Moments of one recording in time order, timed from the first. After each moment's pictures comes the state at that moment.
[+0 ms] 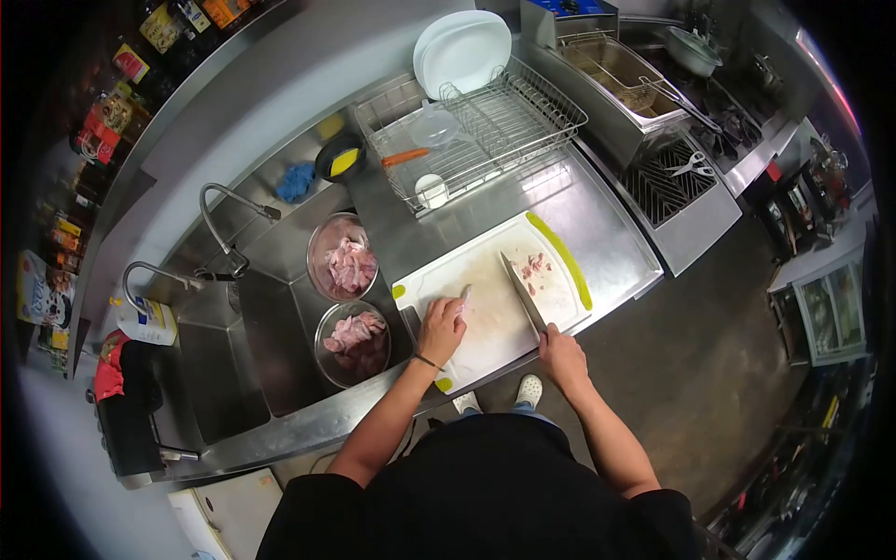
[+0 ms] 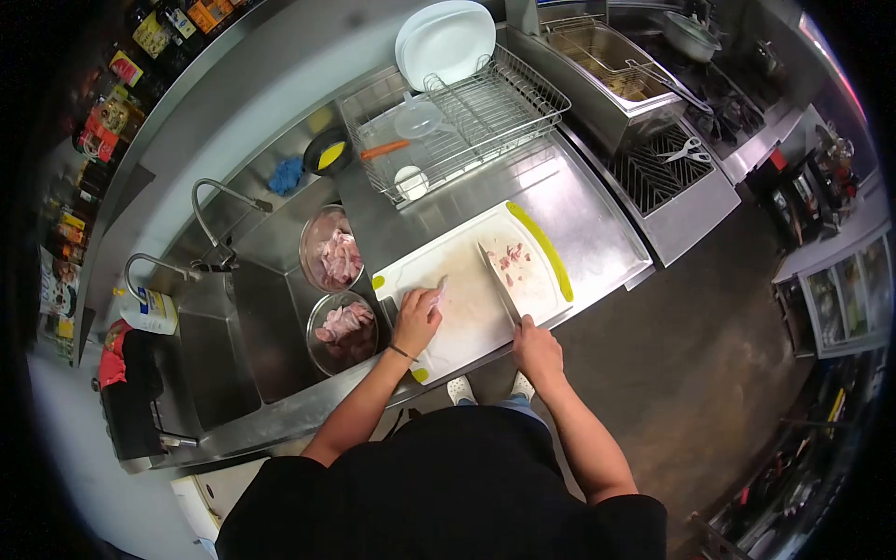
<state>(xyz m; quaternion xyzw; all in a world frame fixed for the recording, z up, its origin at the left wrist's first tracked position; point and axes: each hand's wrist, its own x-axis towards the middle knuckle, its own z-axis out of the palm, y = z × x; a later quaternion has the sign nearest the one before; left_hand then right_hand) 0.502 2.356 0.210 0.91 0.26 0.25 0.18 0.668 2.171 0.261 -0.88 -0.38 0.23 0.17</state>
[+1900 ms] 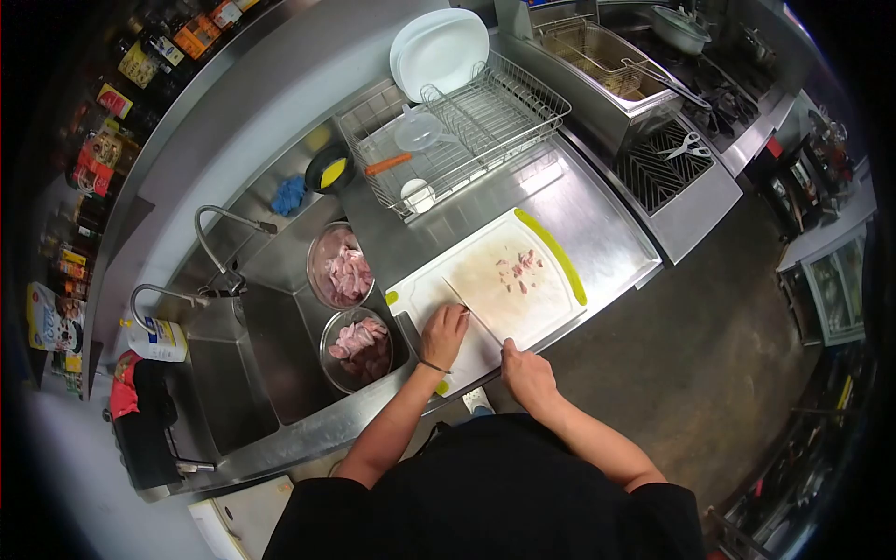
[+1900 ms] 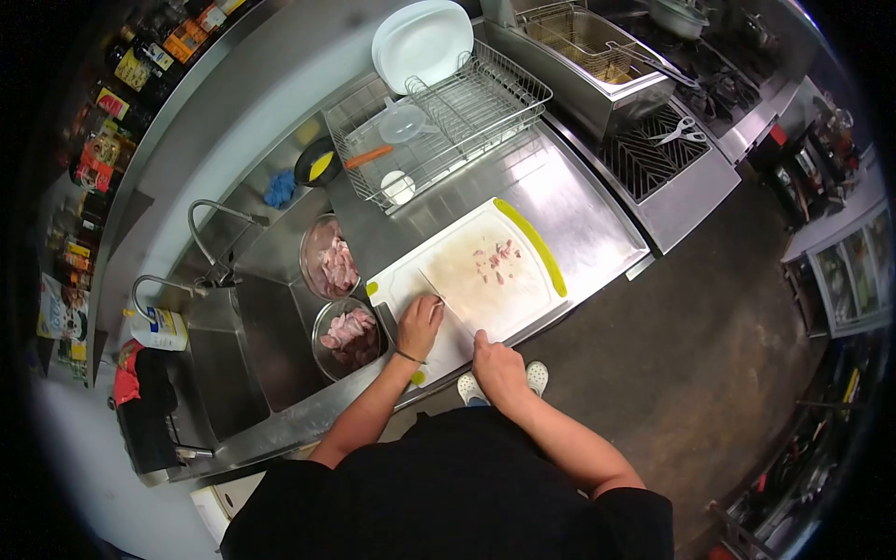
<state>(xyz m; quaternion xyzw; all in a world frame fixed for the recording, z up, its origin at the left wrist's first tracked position) 0.517 2.342 0.196 0.90 0.27 0.30 0.15 0.624 2.176 0.268 -0.82 -0.49 0.22 0.20</state>
